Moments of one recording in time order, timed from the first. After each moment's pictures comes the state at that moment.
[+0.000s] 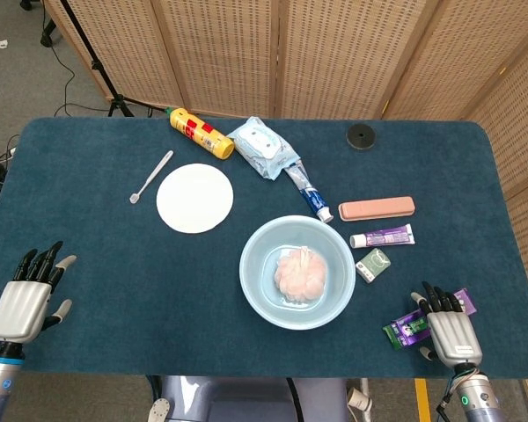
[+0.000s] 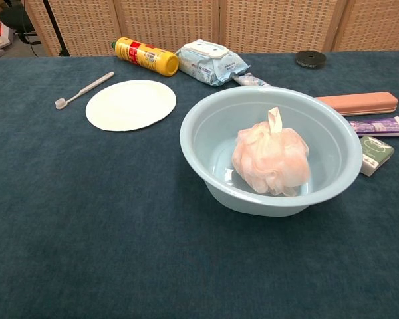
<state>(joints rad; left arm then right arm) -0.16 -1.22 0.03 -1.60 1.52 1.47 0.20 0.12 -1.28 -0.02 -1.65 -1.34 1.23 -0.43</state>
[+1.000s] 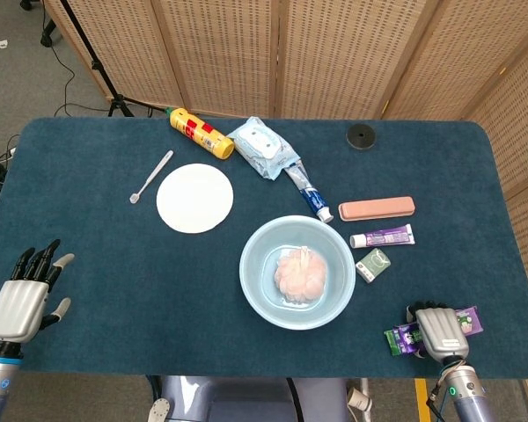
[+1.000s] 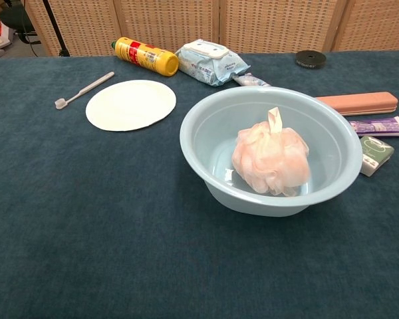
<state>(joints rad) -0.14 -1.21 0.01 -1.60 1.53 1.47 0.18 0.18 -1.32 -0.02 -1.62 -1.27 1.17 -0.48</state>
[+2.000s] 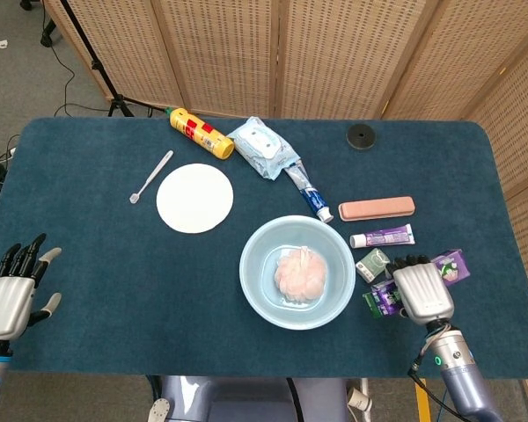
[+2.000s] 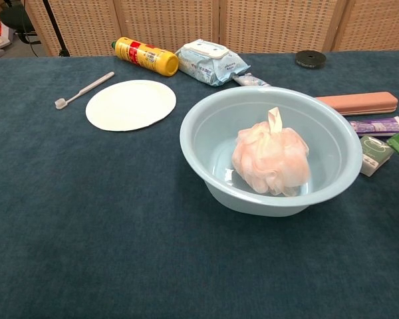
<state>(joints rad) -0.13 -1.19 -0.02 -1.62 1.51 1.48 0.14 0.34 -1.16 0.12 -1.98 -1.22 1.20 -0.78</state>
